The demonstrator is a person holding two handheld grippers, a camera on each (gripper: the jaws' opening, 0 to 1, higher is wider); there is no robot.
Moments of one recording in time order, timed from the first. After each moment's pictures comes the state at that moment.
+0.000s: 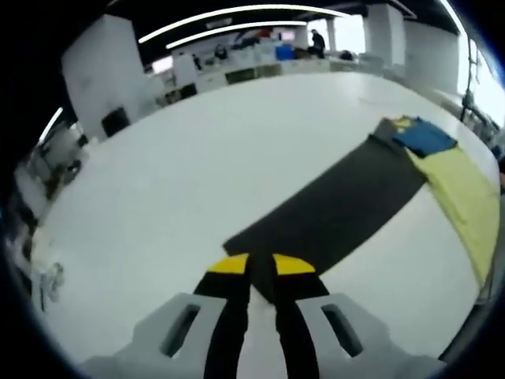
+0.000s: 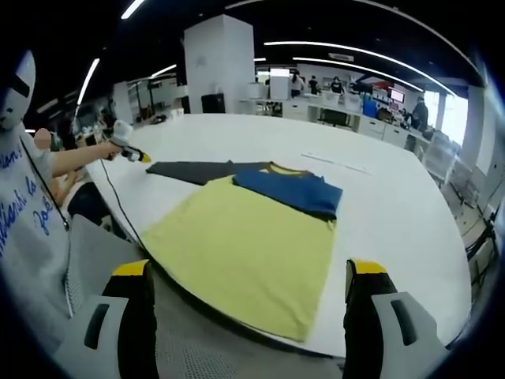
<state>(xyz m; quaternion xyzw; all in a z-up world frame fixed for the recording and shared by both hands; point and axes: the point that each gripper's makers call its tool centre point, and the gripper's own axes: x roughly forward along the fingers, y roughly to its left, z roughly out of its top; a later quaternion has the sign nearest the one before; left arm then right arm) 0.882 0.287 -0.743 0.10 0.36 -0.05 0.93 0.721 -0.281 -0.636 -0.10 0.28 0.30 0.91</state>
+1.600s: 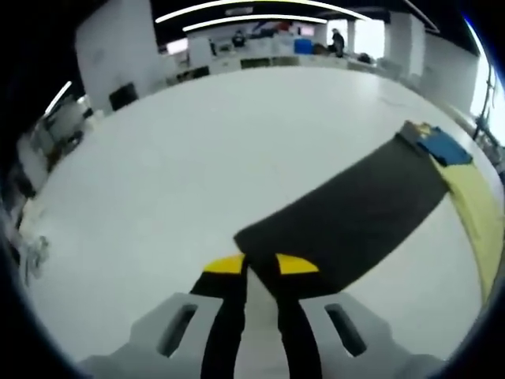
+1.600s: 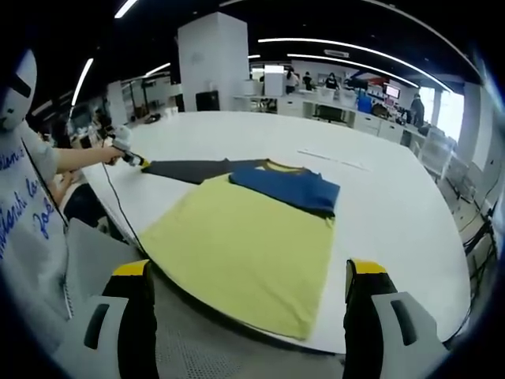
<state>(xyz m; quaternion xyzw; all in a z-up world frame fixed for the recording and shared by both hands) 0.893 0.306 -0.774 0.04 0.38 -0.02 0.92 0.724 -0.279 -0.639 -0.10 0.29 0.29 0.91</state>
